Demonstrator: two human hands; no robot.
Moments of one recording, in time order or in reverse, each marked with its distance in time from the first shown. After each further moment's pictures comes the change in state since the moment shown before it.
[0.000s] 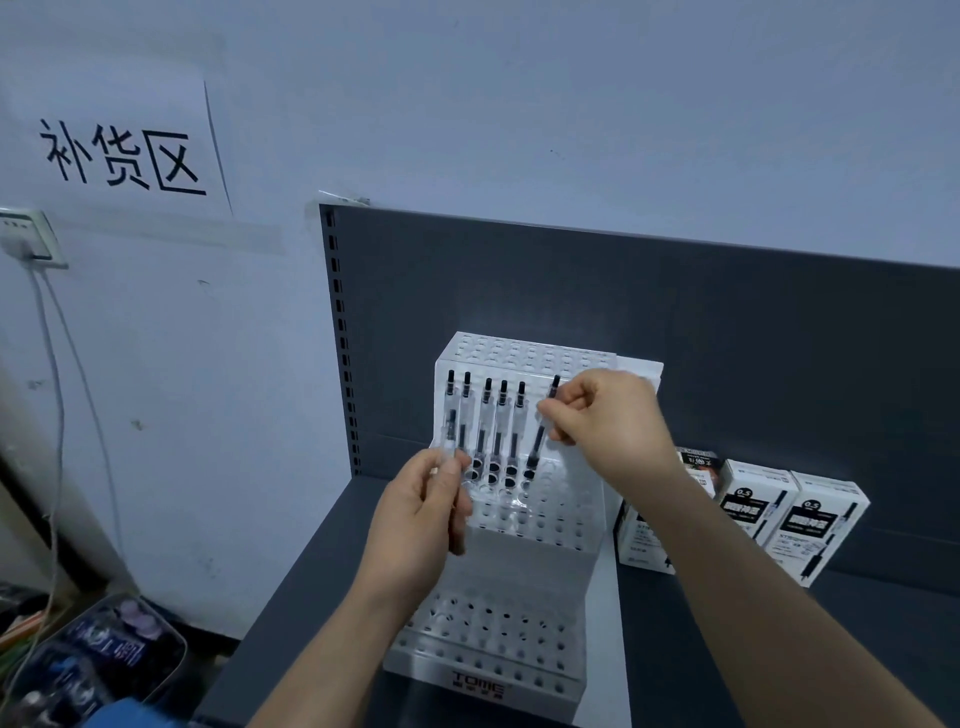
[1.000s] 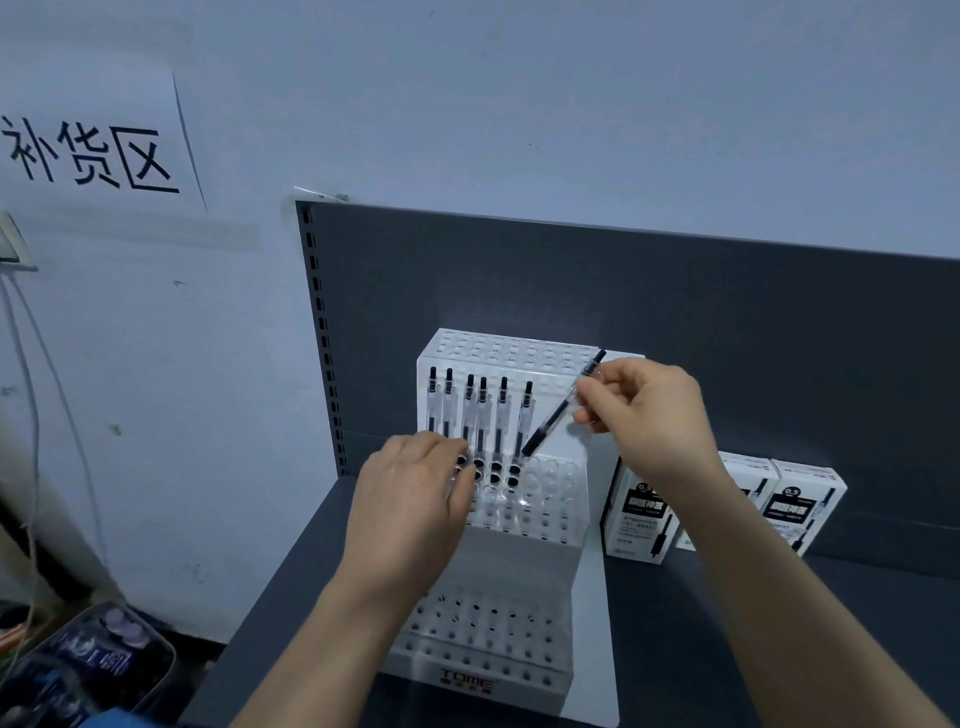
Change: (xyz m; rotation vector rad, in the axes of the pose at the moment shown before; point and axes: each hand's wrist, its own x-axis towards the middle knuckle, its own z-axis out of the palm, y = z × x) left_hand 0.016 0.001 0.003 1.080 0.104 0.517; right_hand -0.014 0.009 -0.035 0.183 0.097 0.045
